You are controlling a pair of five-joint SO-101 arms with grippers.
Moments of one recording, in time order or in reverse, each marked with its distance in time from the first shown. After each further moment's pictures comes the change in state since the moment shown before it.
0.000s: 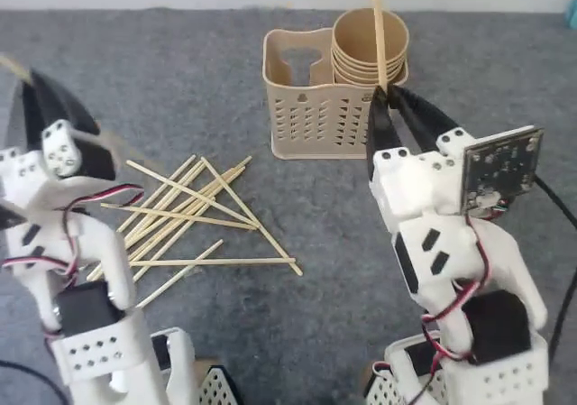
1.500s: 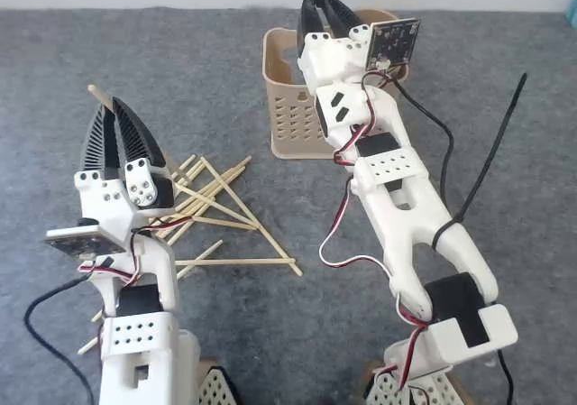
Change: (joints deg) left arm 7.9 1.2 34.9 -41.1 -10.1; right arm -1.2 67.5 -12.1 -66.5 -11.1
